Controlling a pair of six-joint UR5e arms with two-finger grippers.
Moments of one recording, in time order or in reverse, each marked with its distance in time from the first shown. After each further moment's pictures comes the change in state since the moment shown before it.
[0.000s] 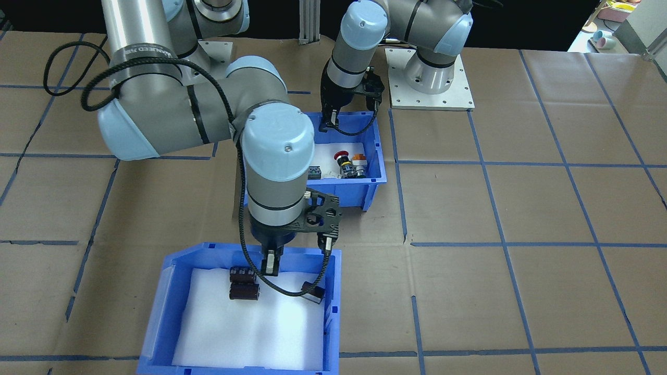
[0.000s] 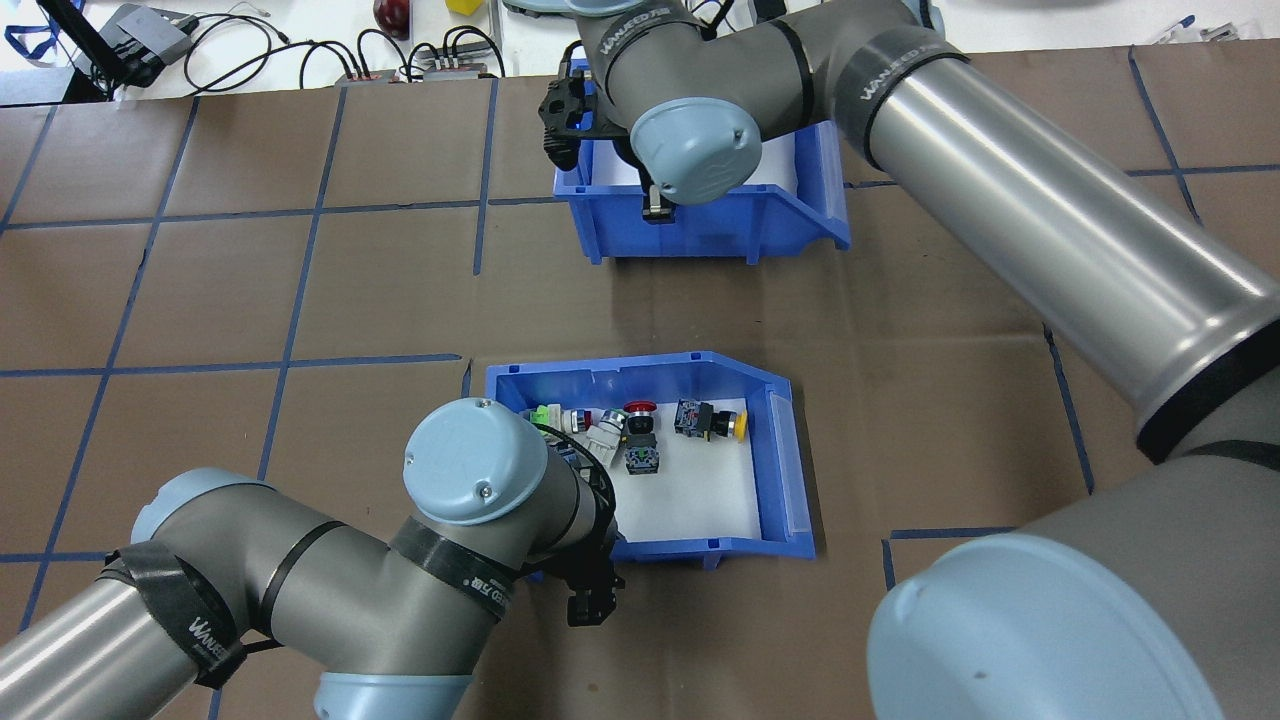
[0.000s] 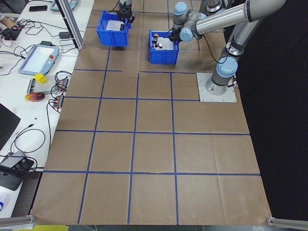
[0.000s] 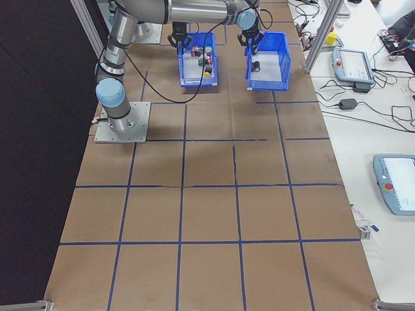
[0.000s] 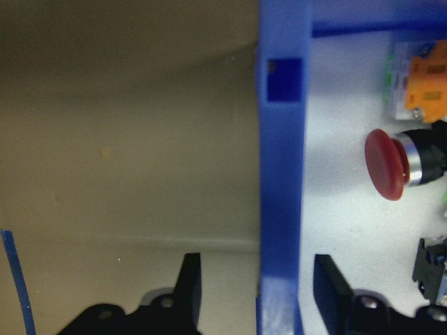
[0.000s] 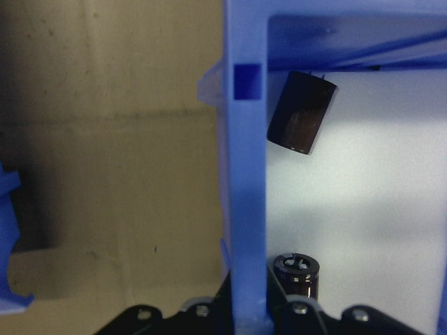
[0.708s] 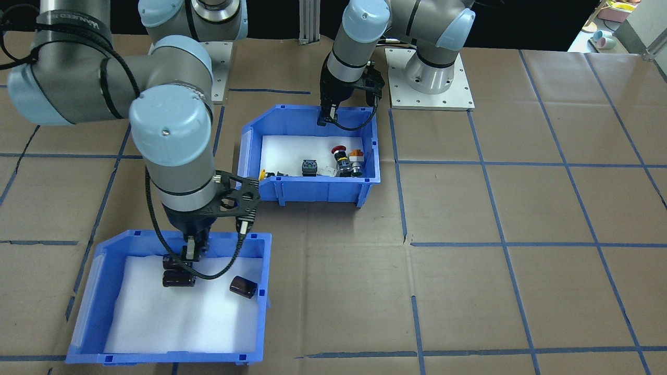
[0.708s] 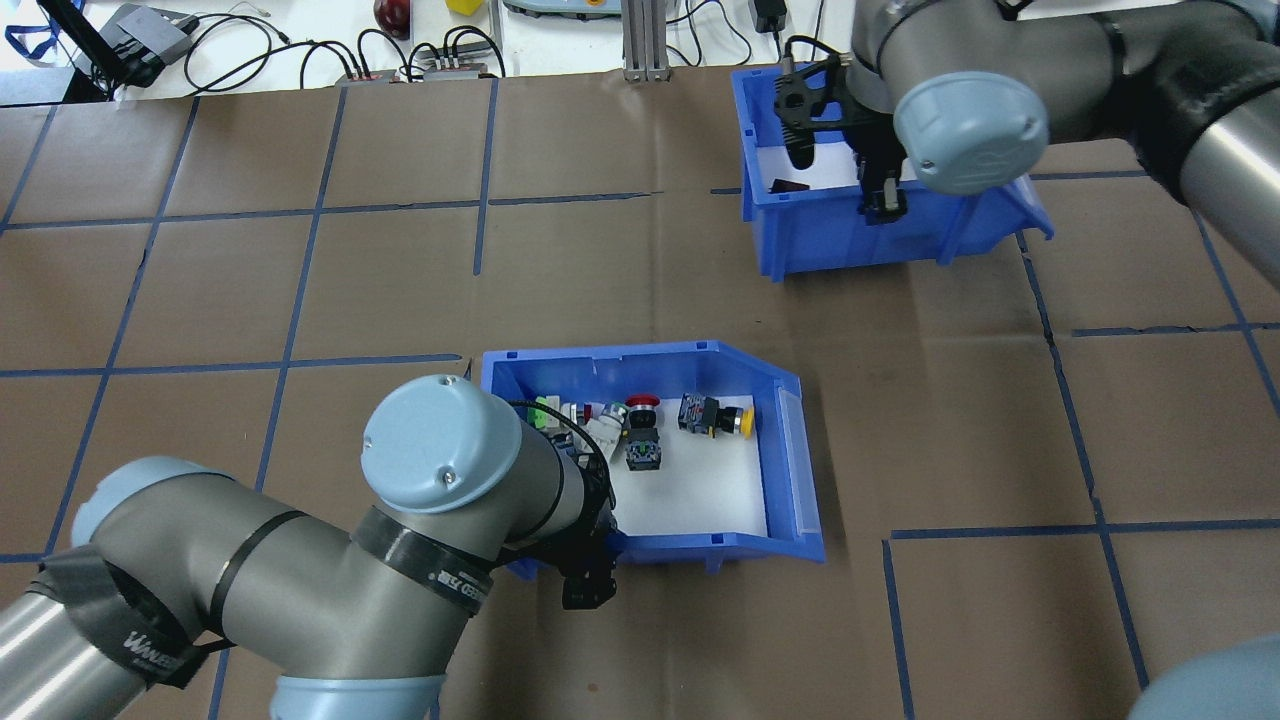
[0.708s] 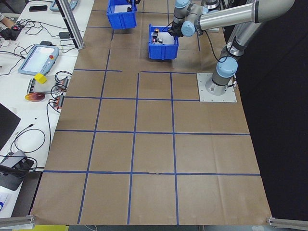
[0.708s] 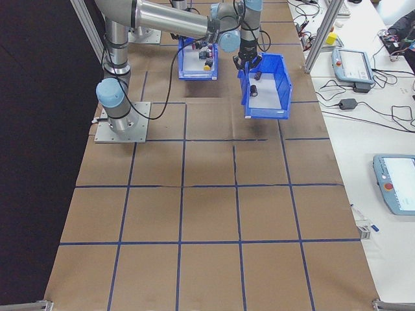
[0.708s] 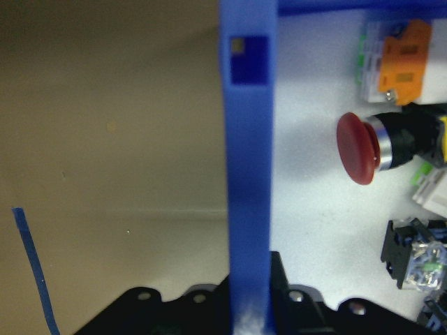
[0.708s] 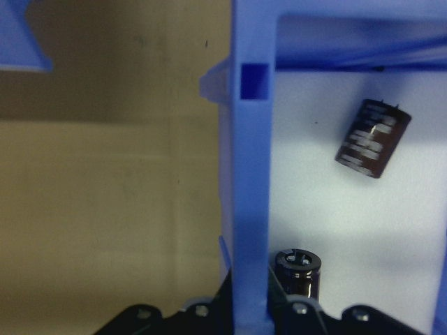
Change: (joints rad) left arm 0.051 0.096 0.131 -0.172 0.030 0.076; right arm -0.289 -0.243 0.281 -0.017 0.002 -0.367
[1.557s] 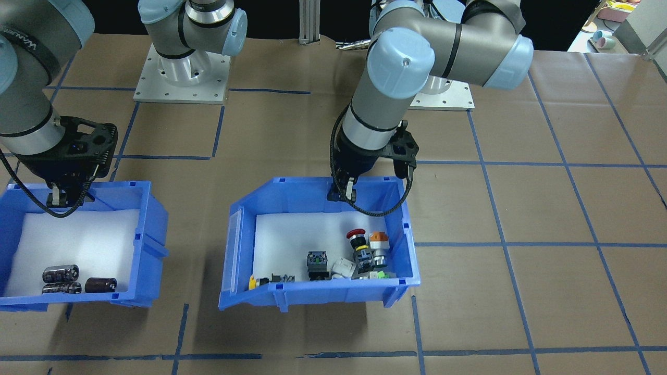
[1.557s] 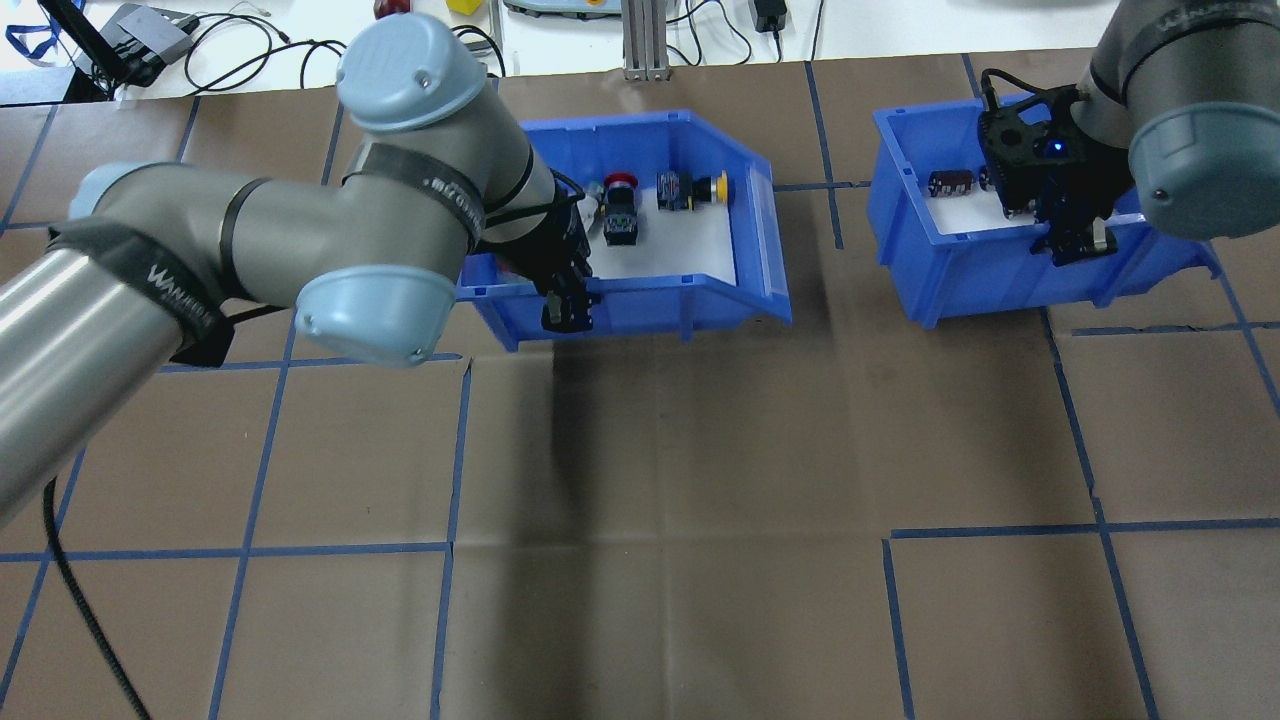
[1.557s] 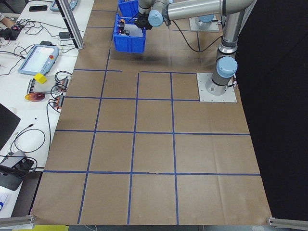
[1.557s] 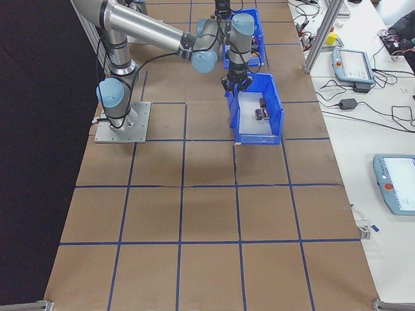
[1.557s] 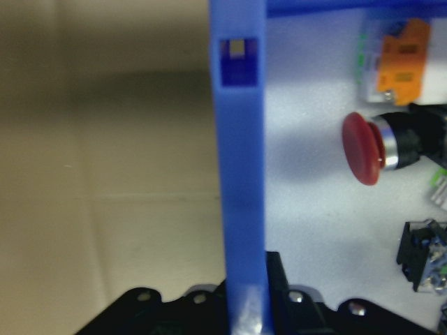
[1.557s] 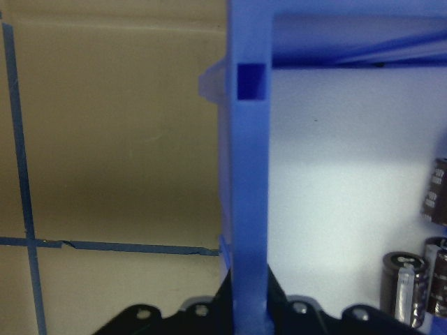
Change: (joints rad) left arm 0.134 -0.442 0.517 -0.037 -0.003 0.100; right arm -0.247 -0.162 0.185 0.000 0.036 -0.253
